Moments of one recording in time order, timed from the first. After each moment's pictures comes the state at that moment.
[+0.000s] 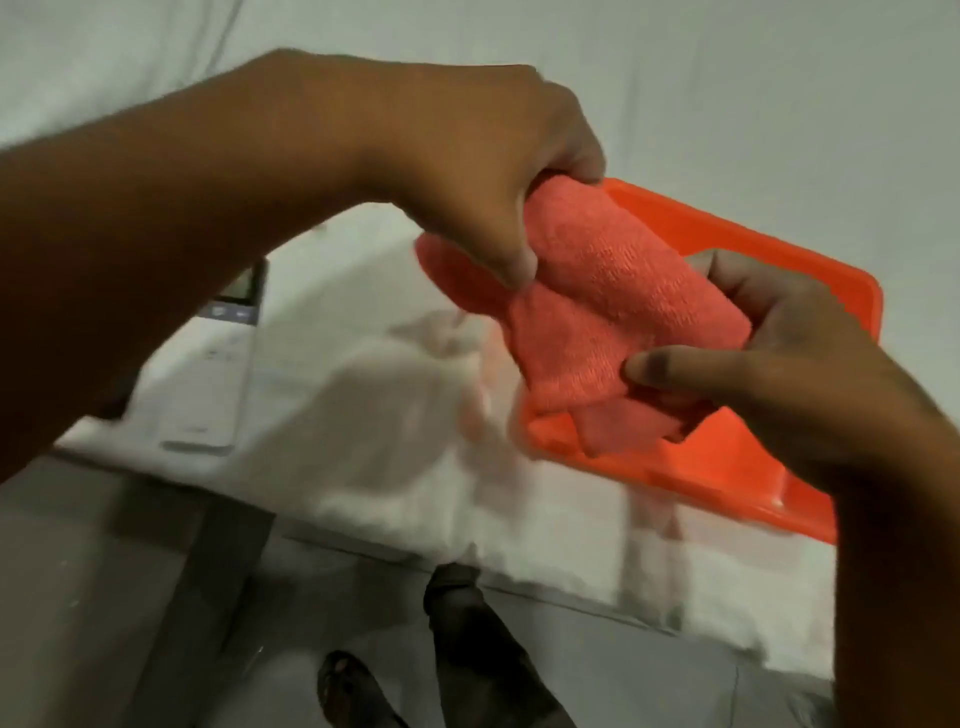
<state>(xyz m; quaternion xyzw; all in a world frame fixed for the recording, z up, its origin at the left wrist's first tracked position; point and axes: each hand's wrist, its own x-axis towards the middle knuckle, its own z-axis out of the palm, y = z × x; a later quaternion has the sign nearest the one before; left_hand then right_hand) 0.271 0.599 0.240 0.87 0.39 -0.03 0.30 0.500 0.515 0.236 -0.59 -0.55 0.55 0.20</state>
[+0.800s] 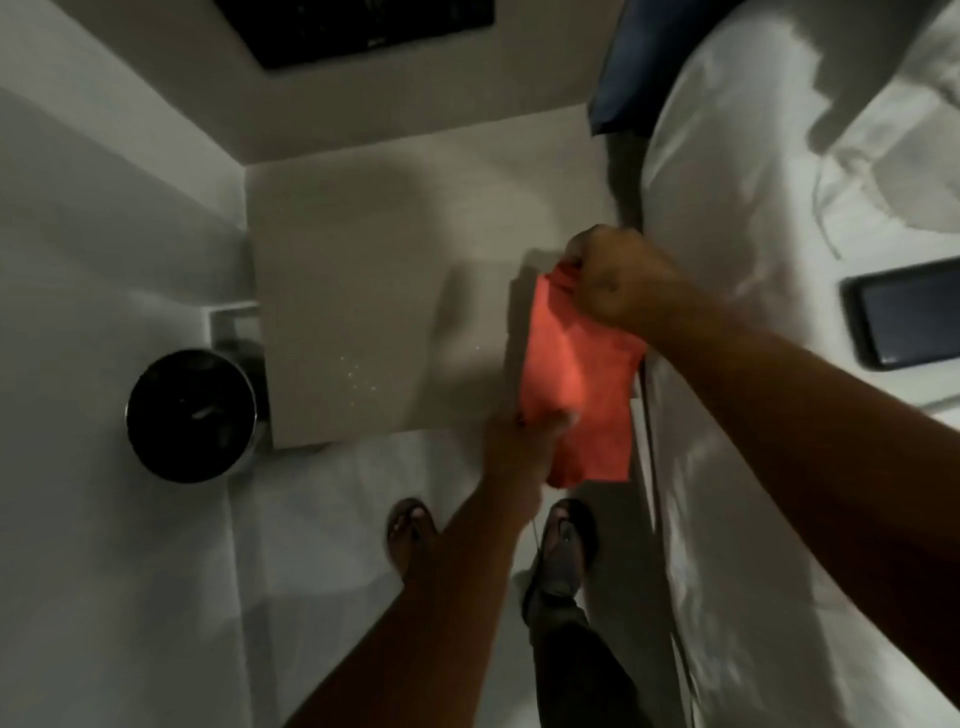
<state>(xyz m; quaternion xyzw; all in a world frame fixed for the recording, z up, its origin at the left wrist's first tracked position) 0.125 0.177 -0.041 0.36 -0.60 -0.64 -0.32 -0.008 0.327 0.003 -0.06 -0.95 0.20 -0.24</state>
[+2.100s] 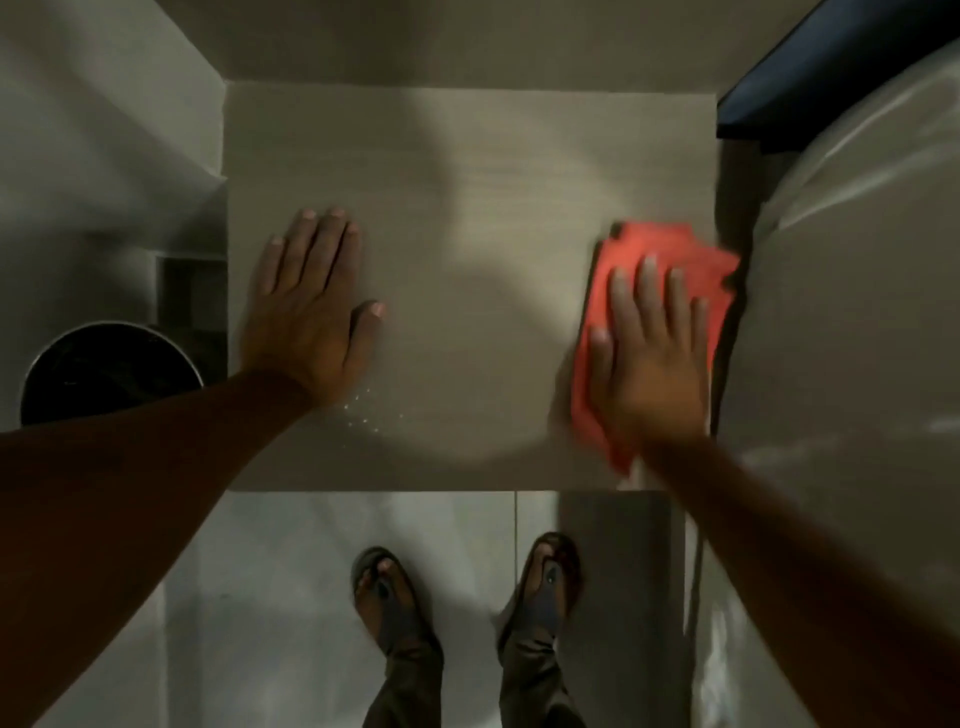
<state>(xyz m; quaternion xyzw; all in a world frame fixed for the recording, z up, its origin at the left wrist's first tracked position) -0.056 -0.036 -0.126 -0.14 -0.99 -0.02 -0.10 0.004 0.288 -0.111 -0.03 -0.99 0.09 -0.07</state>
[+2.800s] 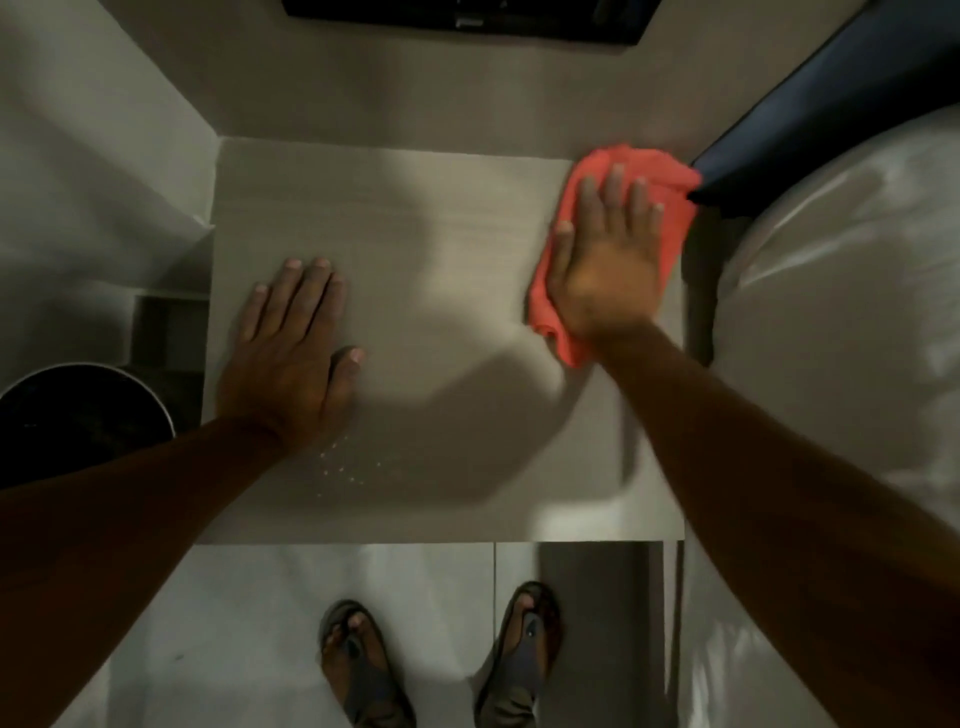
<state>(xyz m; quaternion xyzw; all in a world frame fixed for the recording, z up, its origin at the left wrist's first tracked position) -0.054 -0.038 -0.132 -0.14 -0.99 -0.04 -0.07 -0.127 0.273 -0.125 -0.07 -0.99 0.09 0.02</state>
